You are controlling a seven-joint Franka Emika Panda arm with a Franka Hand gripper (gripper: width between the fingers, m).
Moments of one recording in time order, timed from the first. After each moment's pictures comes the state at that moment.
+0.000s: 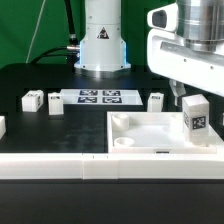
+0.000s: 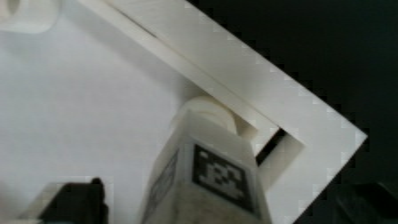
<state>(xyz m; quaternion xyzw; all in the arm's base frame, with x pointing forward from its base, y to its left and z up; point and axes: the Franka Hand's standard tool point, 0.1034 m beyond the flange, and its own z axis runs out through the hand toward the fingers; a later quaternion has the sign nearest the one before) 0.633 0.121 0.079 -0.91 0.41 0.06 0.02</state>
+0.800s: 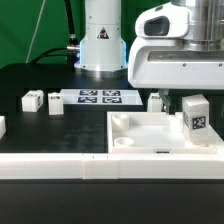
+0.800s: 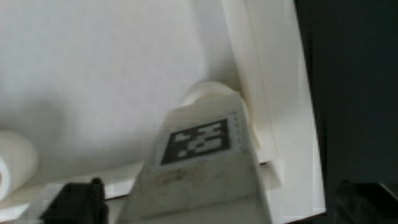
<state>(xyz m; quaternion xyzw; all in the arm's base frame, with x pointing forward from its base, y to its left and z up) 0.635 0.113 0.079 -1.00 0.06 0.05 0.04</state>
